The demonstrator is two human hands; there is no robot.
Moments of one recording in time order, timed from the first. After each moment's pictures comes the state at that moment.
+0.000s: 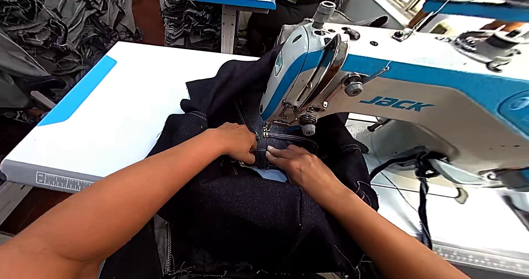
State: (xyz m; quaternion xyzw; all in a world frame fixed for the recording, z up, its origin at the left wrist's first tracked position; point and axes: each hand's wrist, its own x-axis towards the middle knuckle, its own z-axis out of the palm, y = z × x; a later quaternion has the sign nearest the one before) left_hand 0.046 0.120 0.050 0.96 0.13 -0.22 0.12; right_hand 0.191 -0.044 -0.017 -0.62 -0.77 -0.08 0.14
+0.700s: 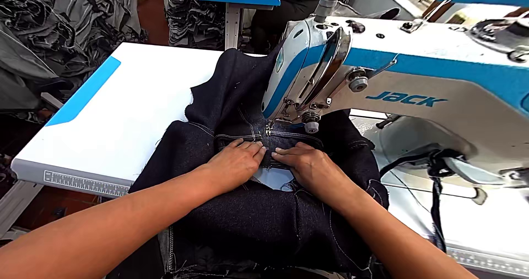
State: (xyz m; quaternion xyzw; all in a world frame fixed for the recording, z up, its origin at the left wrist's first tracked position) left_hand 0.006 0.078 -0.003 1.00 0.07 0.02 0.03; right_hand 0.199 -0.049 -0.018 -0.62 -0.76 -0.04 0.18
